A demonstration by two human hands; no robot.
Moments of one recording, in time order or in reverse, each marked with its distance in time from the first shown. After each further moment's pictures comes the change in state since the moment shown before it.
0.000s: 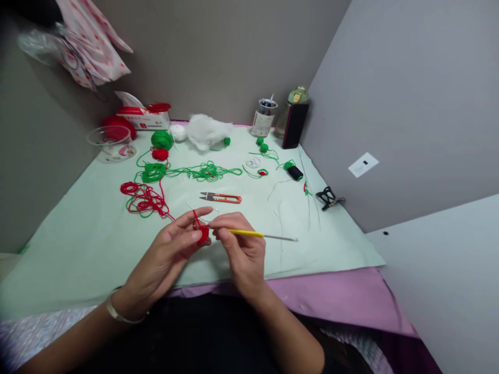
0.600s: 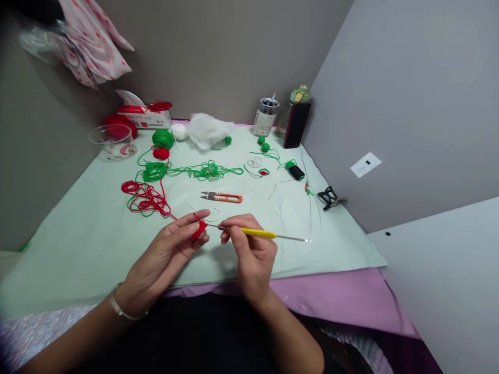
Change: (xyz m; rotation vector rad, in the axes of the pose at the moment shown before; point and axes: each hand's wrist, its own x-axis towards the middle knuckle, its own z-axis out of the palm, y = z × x) left_hand 0.005 -0.001 -0.002 -0.126 0.096 -0.083; right_hand -0.005 0.001 -0.003 -0.066 0.123 0.009
